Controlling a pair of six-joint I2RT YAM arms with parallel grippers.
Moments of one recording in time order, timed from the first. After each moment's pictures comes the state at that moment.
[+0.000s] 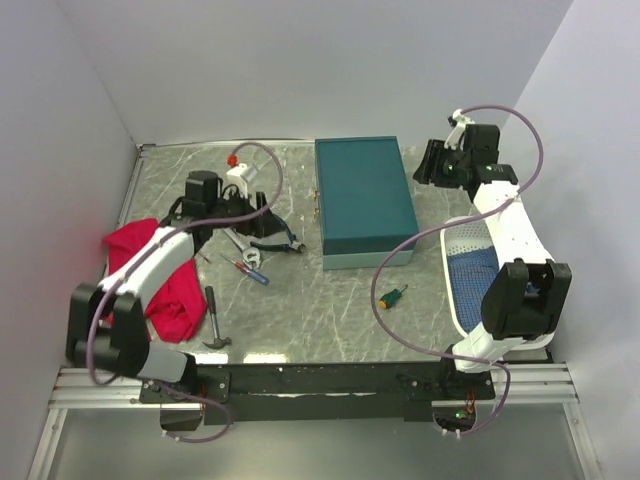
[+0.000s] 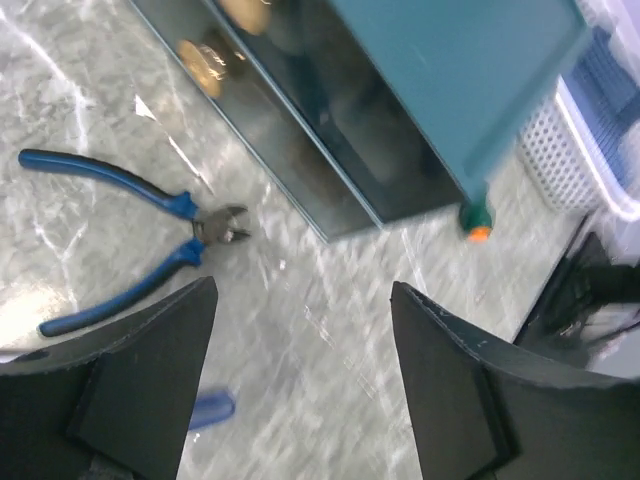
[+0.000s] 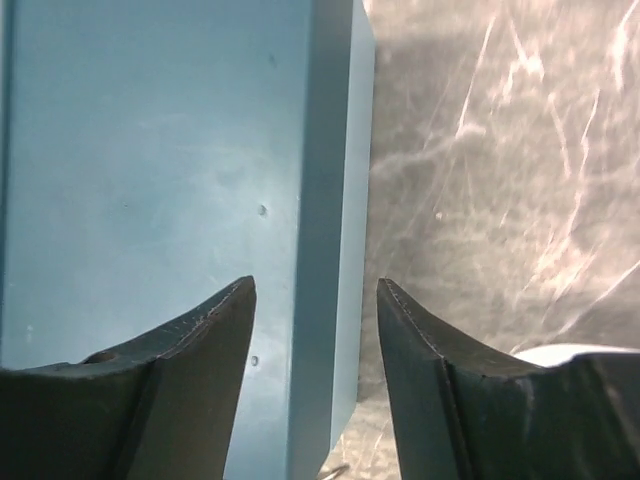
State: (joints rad) left arm -0.26 1.37 0.97 -0.17 0.67 -0.16; right arm -0.03 1.60 1.45 -0.52 -0.29 0.15
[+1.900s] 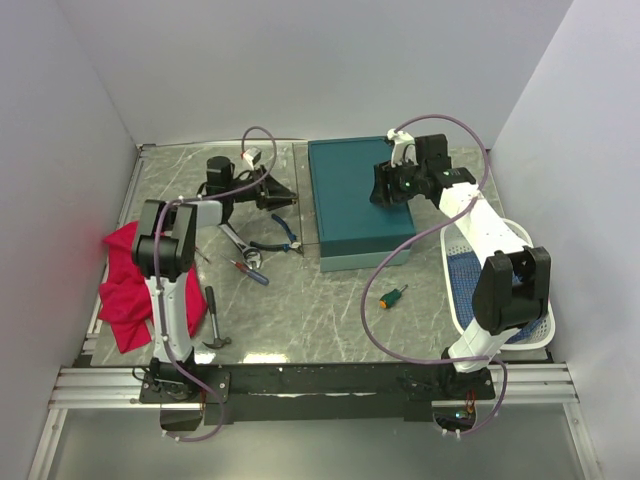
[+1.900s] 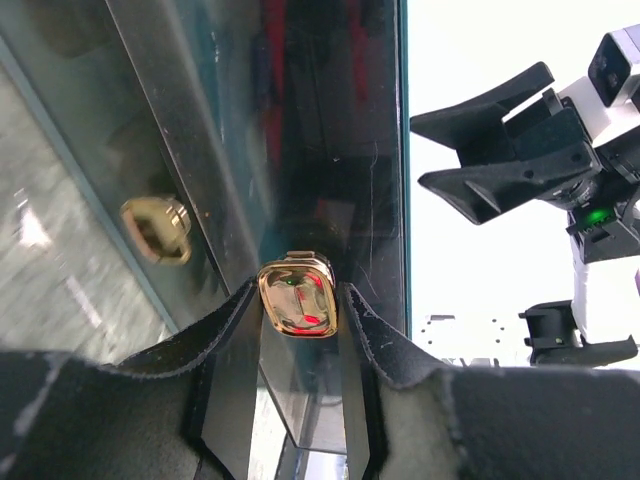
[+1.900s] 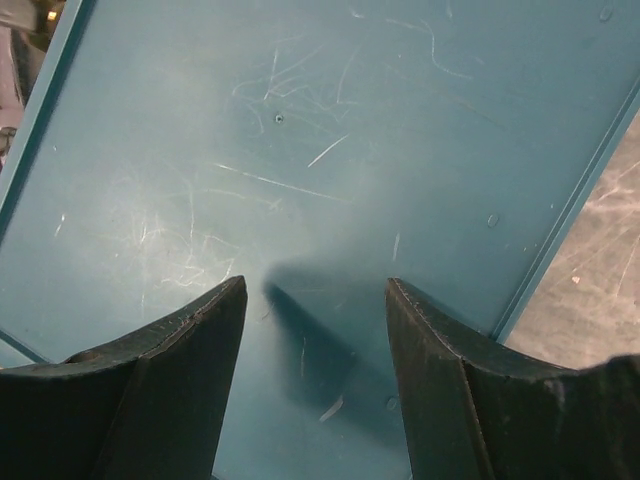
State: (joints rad) left arm -0.15 2.17 1.32 0.60 1.12 -1.12; right arm 0.19 1.66 1.42 -0.52 -0.40 -0.11
